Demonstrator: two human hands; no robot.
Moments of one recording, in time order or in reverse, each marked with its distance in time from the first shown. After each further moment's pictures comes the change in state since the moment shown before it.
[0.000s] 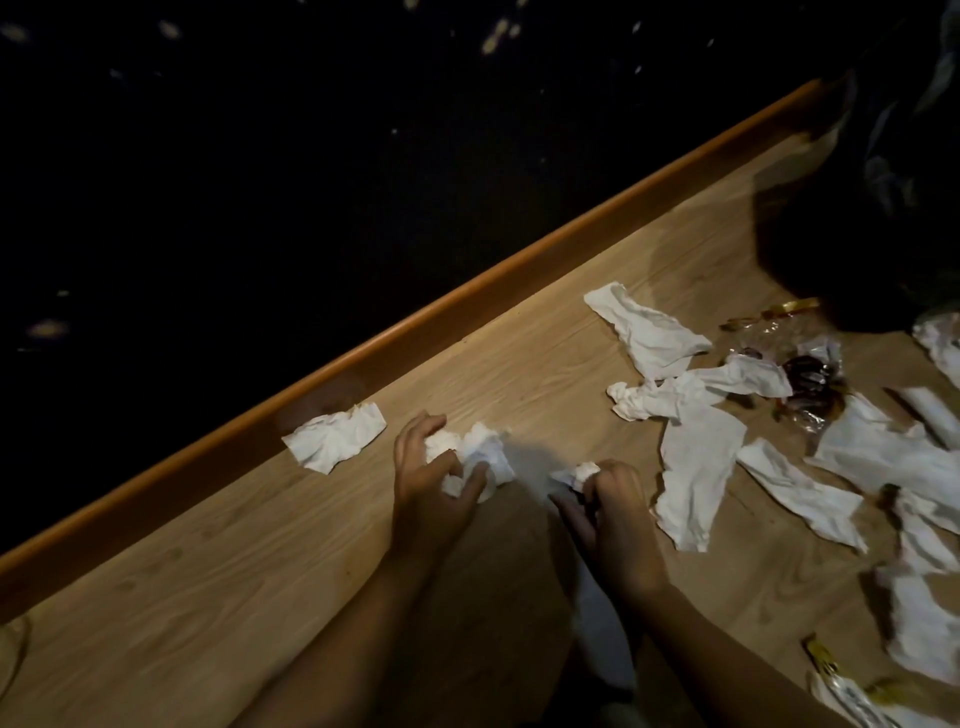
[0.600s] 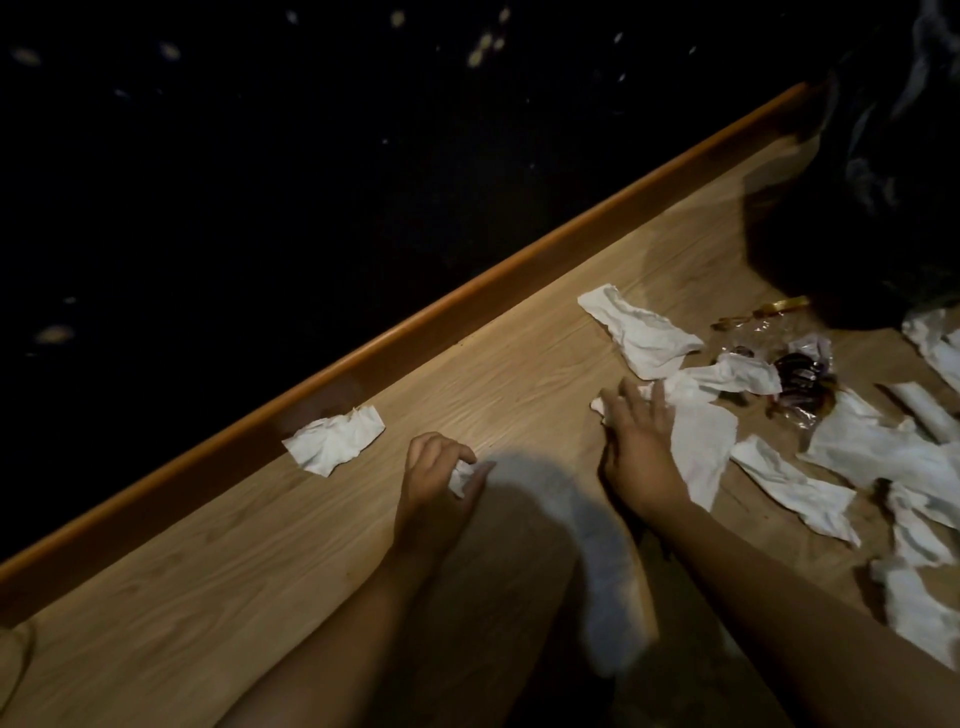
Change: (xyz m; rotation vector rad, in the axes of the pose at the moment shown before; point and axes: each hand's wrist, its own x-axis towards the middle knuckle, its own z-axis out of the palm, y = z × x) left_hand 0.002 0.002 0.007 0.023 -0.026 0.090; right_hand 0.070 0.025 -0.029 -0.178 -0.069 0.083
